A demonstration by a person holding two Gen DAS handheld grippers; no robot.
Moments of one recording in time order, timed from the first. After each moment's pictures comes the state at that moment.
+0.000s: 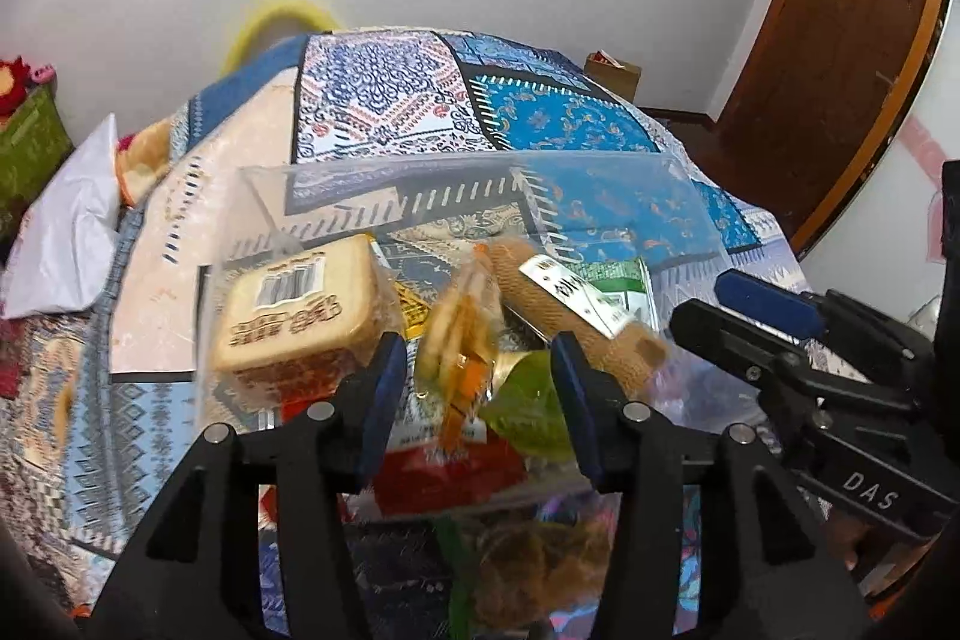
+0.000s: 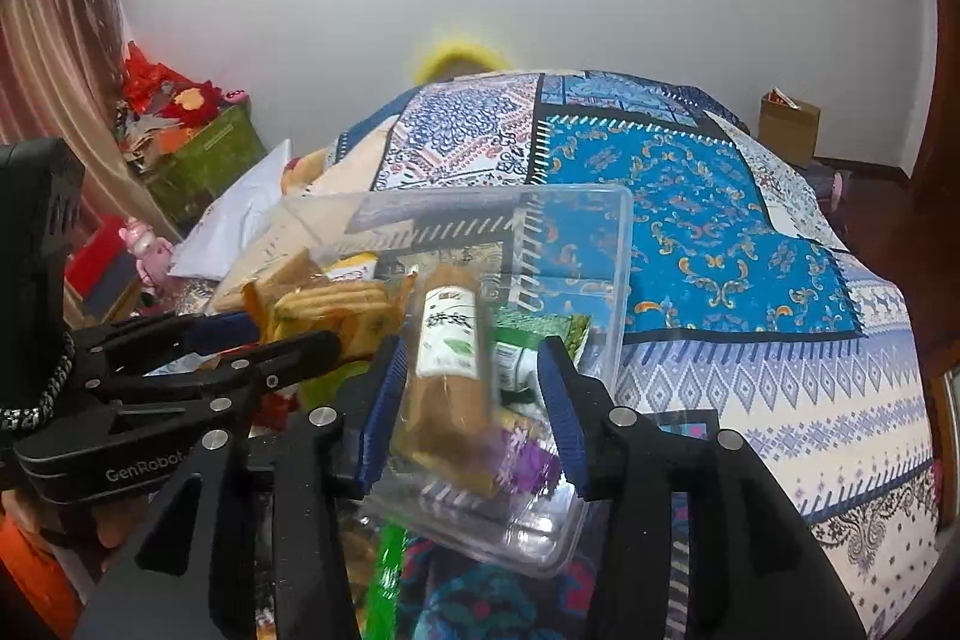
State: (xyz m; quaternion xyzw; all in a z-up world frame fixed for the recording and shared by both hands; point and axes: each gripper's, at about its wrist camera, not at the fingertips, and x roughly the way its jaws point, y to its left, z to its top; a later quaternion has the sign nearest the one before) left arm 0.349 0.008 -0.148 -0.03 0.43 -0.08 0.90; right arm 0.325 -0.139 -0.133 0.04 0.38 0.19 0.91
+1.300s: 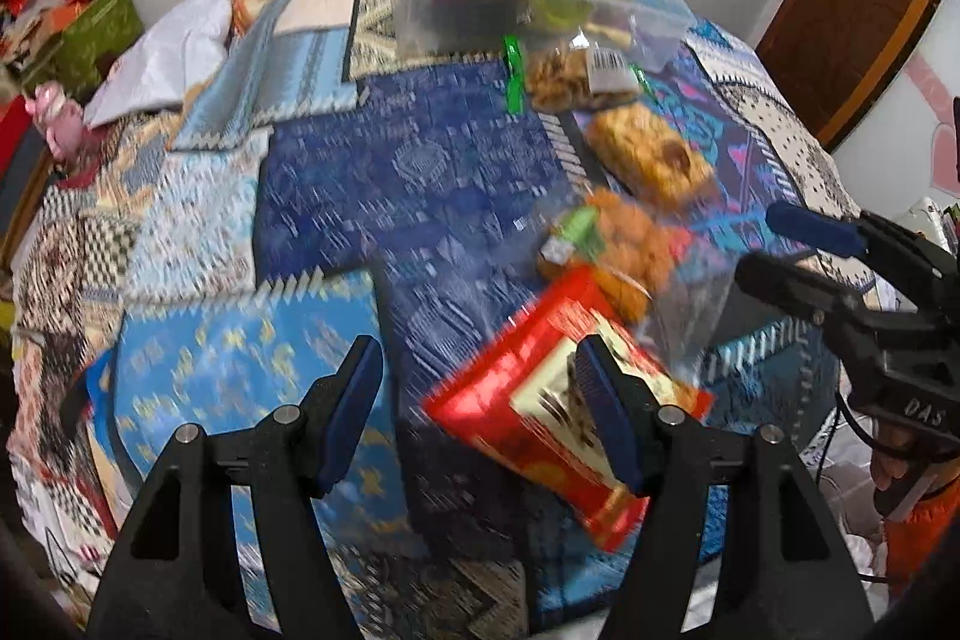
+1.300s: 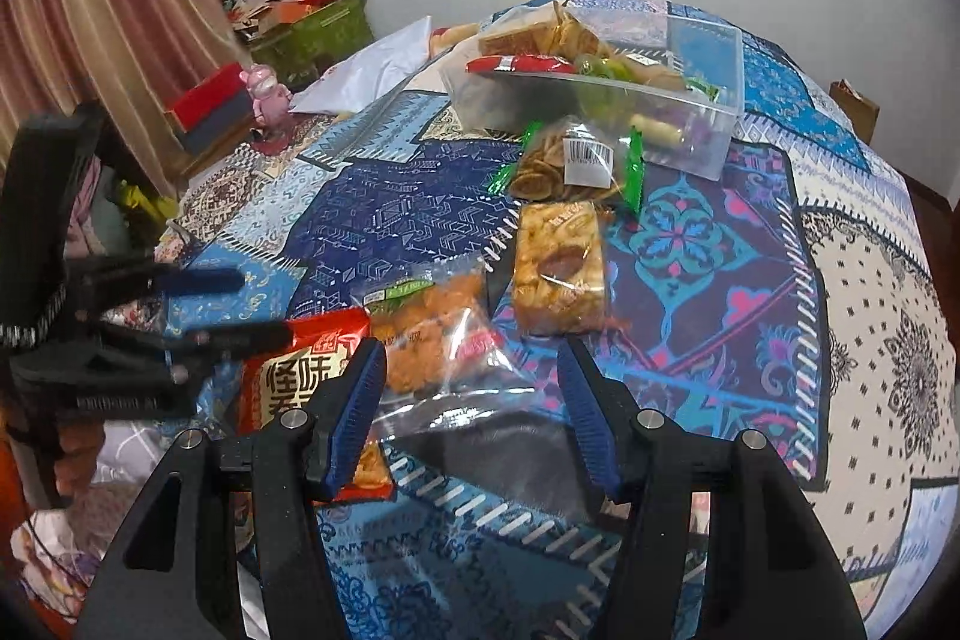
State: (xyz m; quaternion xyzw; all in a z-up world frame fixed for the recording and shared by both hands) left arm 0.066 0.036 -0.175 -0.05 0.53 -0.02 0.85; right arm 0.096 -0.102 -0.157 -0.02 0.43 0.27 0.86
